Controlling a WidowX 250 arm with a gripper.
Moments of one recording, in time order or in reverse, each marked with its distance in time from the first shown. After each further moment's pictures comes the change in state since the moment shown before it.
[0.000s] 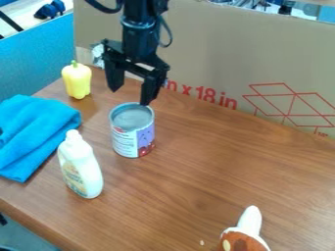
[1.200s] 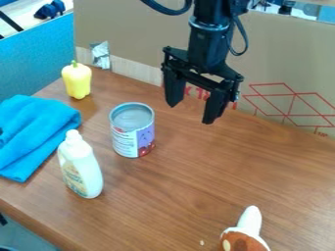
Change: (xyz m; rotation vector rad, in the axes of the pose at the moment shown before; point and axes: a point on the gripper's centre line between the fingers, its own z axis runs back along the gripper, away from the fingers) arm -0.023 -0.125 0.041 -0.089 0.015 -0.222
